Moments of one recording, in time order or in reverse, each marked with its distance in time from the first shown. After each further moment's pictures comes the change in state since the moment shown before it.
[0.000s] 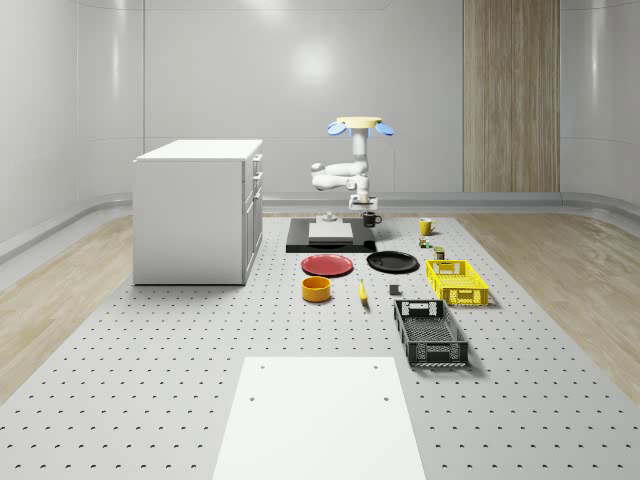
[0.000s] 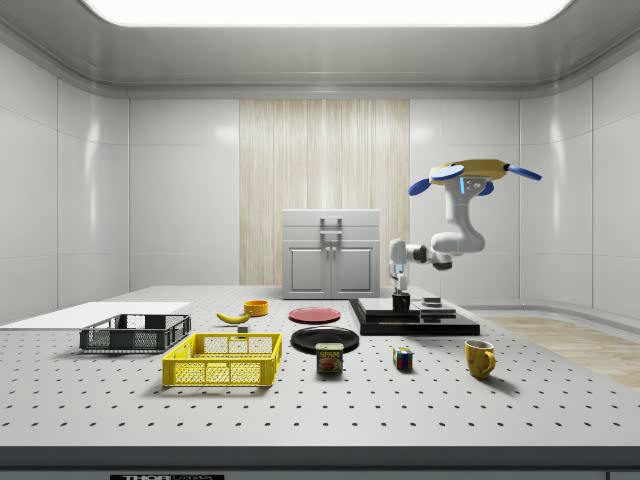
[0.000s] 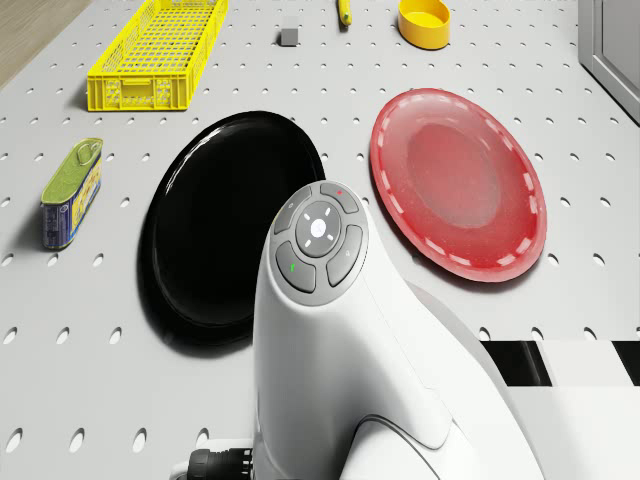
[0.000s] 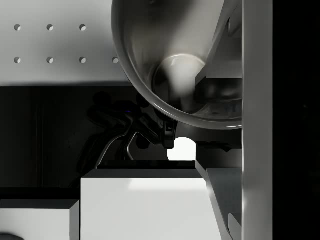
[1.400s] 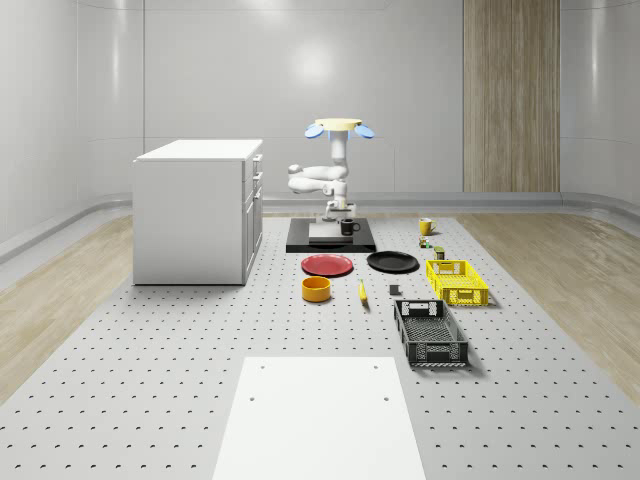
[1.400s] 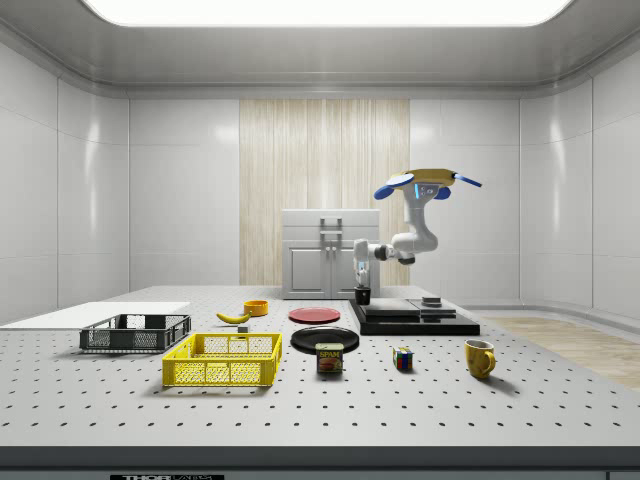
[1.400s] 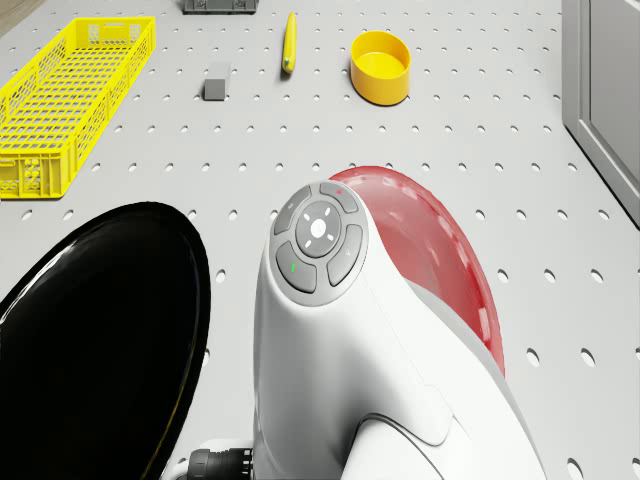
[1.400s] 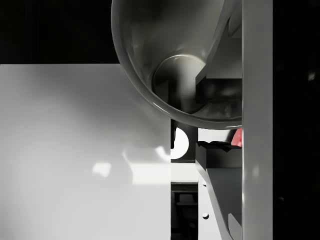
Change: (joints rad) arm -0.016 -0.060 0.010 0.003 0.026 0.056 0.013
